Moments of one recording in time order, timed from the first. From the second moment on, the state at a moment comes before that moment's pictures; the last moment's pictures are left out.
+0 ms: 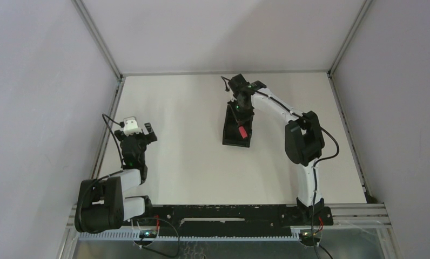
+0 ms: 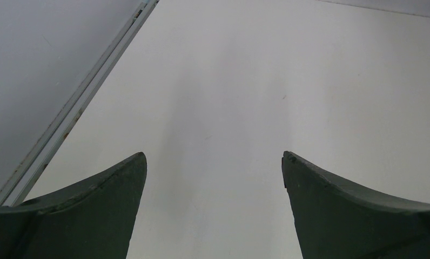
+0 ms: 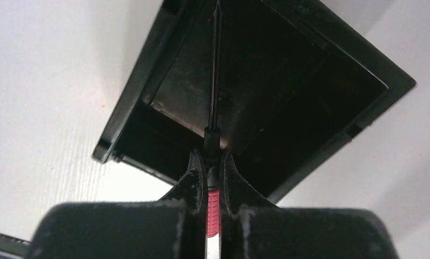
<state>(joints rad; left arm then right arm) 0.08 1.23 0.19 0.91 -0.15 -0.04 0.54 2.06 1.81 -0.99 -0.03 0.13</state>
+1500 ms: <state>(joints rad) 0.08 1.23 0.19 0.91 -0.15 -0.05 0.30 0.91 0.70 -0.33 0.03 0.17</state>
